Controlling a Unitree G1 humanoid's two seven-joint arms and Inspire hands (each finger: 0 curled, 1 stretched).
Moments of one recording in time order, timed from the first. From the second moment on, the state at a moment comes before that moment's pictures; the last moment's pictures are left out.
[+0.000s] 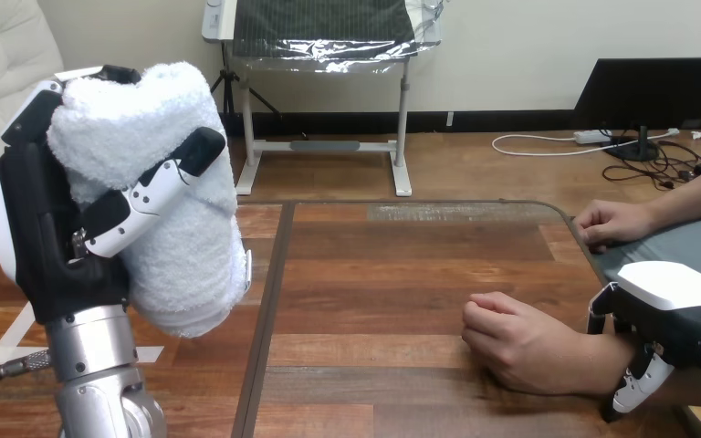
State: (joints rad) left arm -0.02 -0.02 0.14 -0.15 -0.03 -0.46 0.14; right arm -0.21 -0.83 0.19 0.42 -0.67 -0.24 0.29
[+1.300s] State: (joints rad) left arm -0.08 -0.01 0.14 0.00 -0.05 -0.48 0.11; right arm -0.19 -0.83 0.14 0.39 -0.55 -0.22 0.32
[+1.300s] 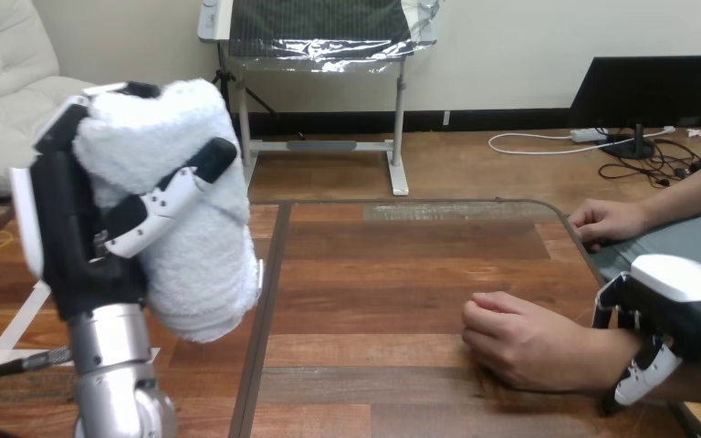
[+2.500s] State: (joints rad) left arm -0.29 -0.02 0.13 0.32 -0.04 -0.52 0.09; right arm -0.19 -0.84 0.05 0.23 -0.47 -0.21 0.34
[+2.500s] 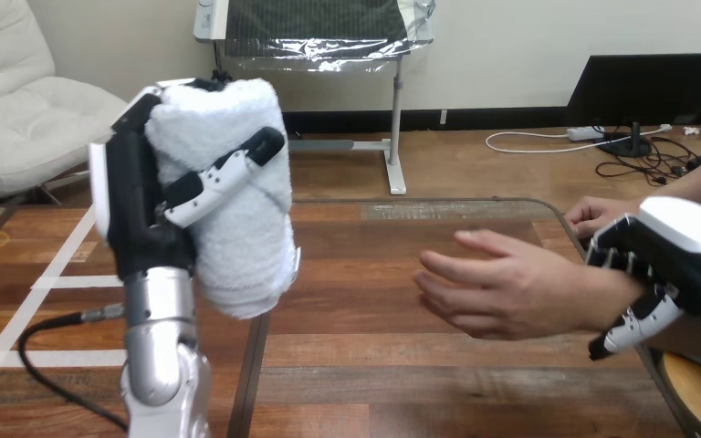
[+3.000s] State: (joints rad) left arm -0.37 -0.06 0.13 0.46 -0.04 -0.58 0.10; right arm -0.22 -0.83 0.04 0.23 -0.46 -0.23 0.34
